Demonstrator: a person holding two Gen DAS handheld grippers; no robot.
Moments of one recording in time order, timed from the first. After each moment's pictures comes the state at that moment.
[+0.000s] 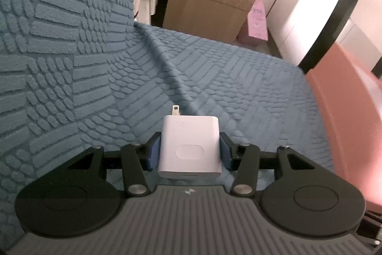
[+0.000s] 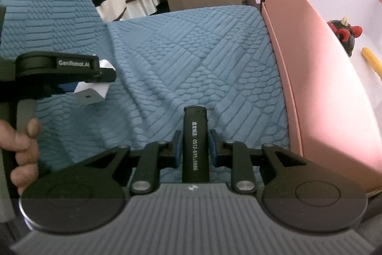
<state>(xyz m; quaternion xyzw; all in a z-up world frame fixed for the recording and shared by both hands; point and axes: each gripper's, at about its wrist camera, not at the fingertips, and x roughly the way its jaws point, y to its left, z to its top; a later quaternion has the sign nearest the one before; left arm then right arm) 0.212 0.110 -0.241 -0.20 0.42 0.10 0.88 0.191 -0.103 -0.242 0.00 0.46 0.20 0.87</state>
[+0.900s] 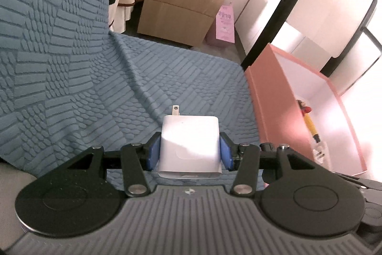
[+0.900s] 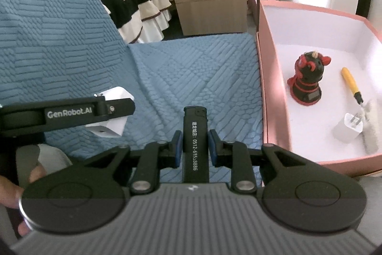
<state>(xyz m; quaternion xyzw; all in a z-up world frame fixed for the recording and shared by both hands) 0.134 0.046 -0.148 -0.22 0.41 0.05 0.89 0.163 -0.139 -0.155 0.00 0.44 0.22 0.87</state>
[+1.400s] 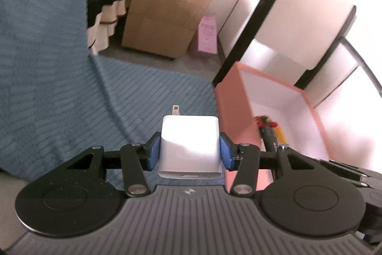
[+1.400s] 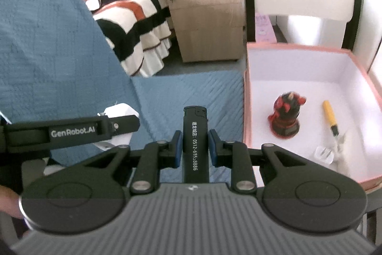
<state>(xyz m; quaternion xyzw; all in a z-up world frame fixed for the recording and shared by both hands) 0.144 0.013 -0.080 -0.22 0.38 0.03 0.90 0.170 -0.177 -0.088 0.01 0.40 0.23 0.89</state>
